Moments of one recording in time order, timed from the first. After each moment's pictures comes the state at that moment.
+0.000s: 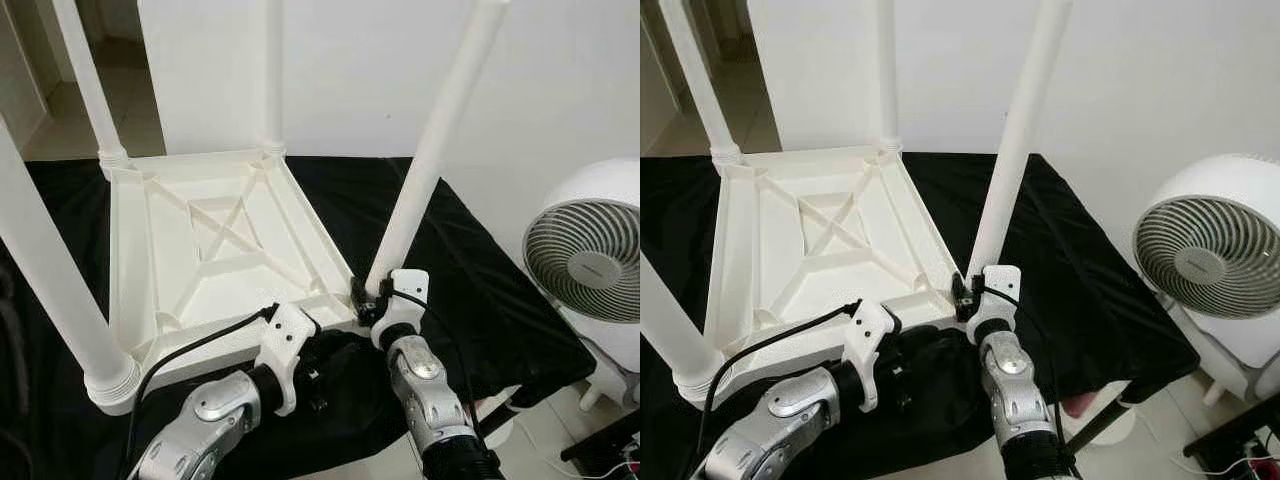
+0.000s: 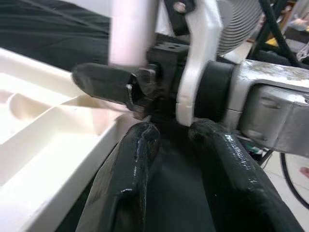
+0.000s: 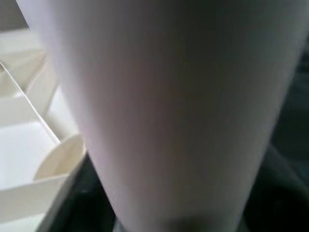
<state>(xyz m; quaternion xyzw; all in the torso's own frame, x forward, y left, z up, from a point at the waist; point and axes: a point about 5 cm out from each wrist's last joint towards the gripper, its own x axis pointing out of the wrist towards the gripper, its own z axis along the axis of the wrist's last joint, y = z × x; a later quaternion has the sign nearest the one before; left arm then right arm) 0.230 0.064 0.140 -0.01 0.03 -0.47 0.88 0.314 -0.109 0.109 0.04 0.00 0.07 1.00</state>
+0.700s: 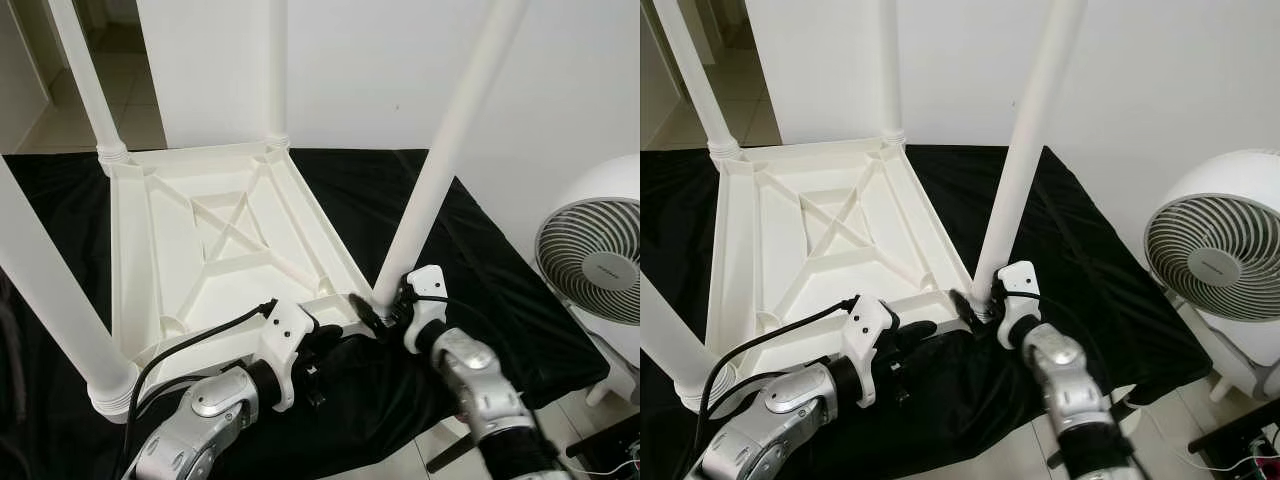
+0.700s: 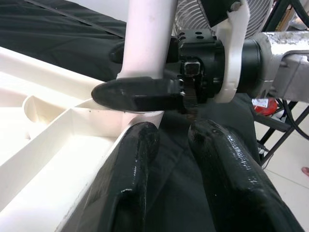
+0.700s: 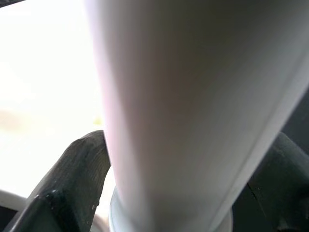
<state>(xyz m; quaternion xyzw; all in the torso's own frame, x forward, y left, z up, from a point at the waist) 0.231 0.064 0.144 -0.01 0.03 -0.47 0.88 0.314 -0.143 0.126 -0.09 0.00 0.32 0.94</state>
